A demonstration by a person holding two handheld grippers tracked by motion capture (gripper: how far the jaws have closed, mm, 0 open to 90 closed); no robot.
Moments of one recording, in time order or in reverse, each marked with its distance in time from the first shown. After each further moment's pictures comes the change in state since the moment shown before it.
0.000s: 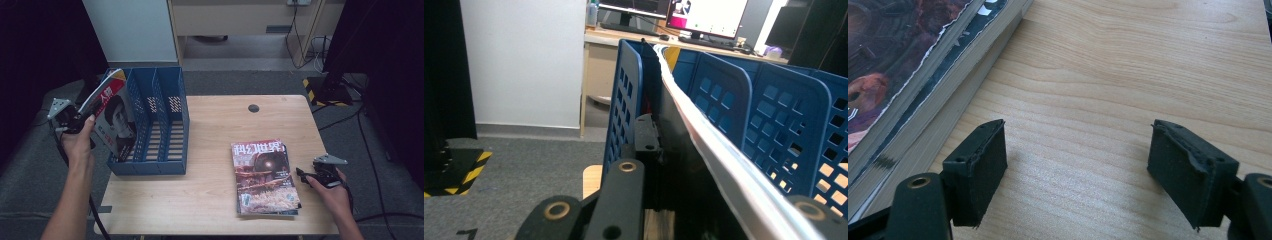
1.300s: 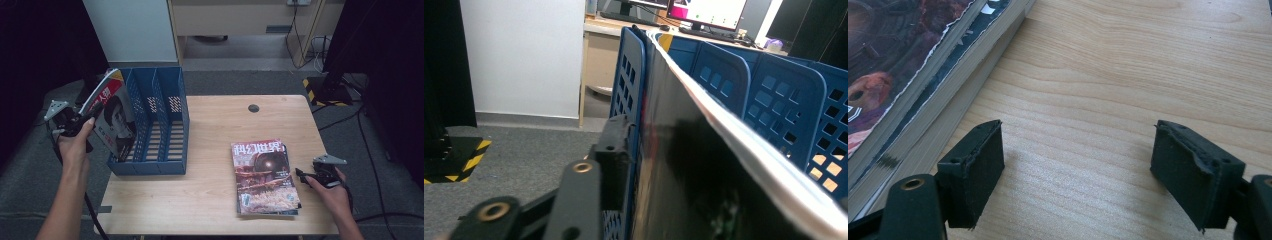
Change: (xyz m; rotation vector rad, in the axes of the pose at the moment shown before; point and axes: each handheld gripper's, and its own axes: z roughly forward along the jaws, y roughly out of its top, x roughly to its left) left arm 0.002 -0.002 -0.010 0.035 -0.005 -0.006; right arm 0.001 0.000 0.001 0.003 0.003 -0.001
